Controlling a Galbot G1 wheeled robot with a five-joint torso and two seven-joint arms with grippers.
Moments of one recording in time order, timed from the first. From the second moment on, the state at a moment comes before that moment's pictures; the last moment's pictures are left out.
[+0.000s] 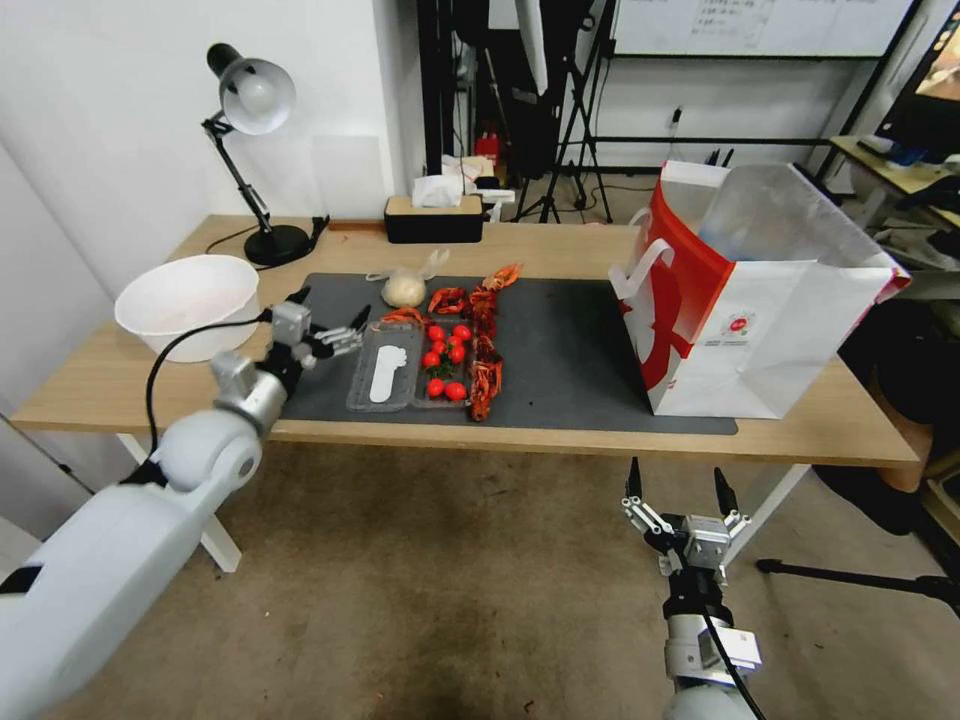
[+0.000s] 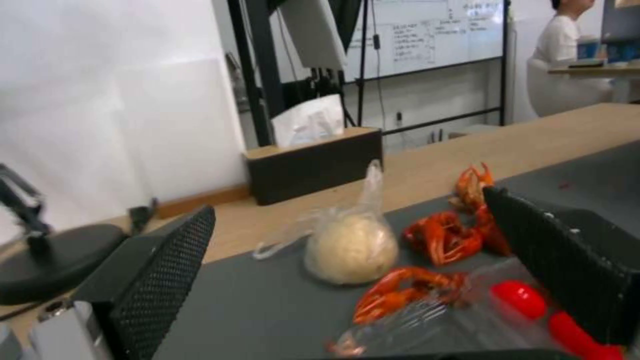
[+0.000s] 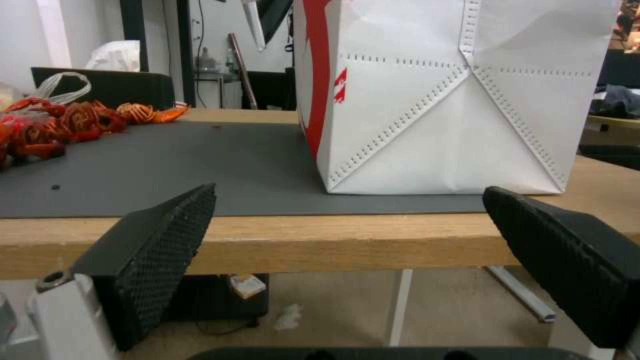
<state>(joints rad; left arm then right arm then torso) 0.77 -0.80 -0.05 -1.65 -0.75 -0.02 -0.04 -1.67 1.23 0.29 2.00 0.04 0.32 0.54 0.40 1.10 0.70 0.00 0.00</state>
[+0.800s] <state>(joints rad) 0.33 -0.97 0.30 -1.28 -0.95 0.15 -0.09 -1.66 1.24 0.31 2.00 0.04 0.31 0.55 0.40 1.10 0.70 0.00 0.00</state>
